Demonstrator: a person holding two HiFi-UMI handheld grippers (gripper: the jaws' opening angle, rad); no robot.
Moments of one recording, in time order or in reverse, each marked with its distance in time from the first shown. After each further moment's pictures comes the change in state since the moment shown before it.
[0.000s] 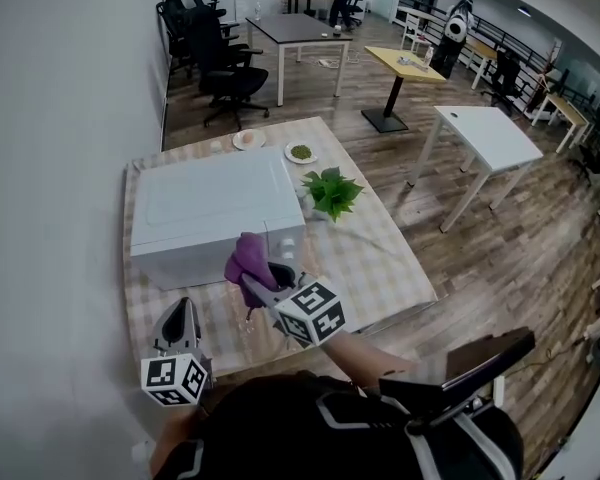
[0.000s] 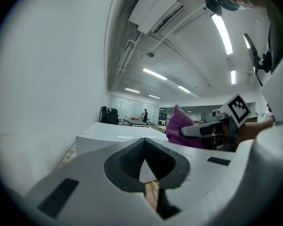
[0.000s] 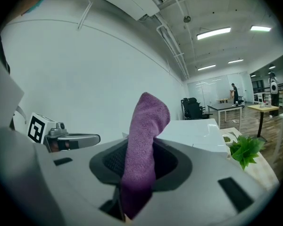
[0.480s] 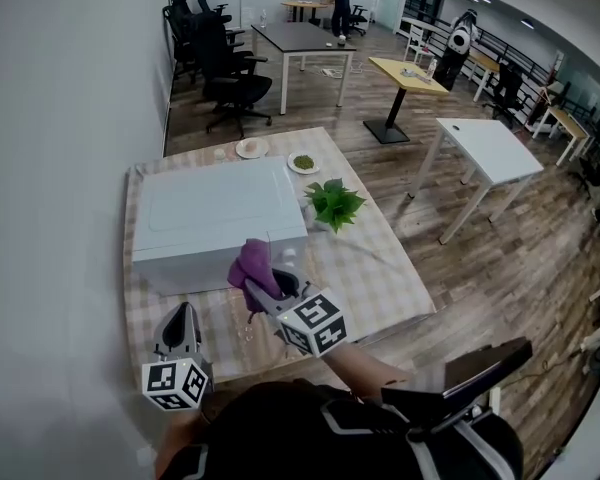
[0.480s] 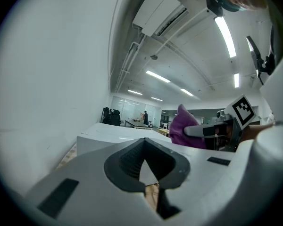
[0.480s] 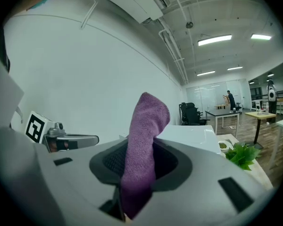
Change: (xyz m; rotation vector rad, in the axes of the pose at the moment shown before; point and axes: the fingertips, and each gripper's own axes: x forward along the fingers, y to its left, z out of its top) left arm 0.002 0.006 0.002 -0.029 -0.025 0.027; right arm -0.003 -0.002 0.010 -0.026 -0.034 -0.038
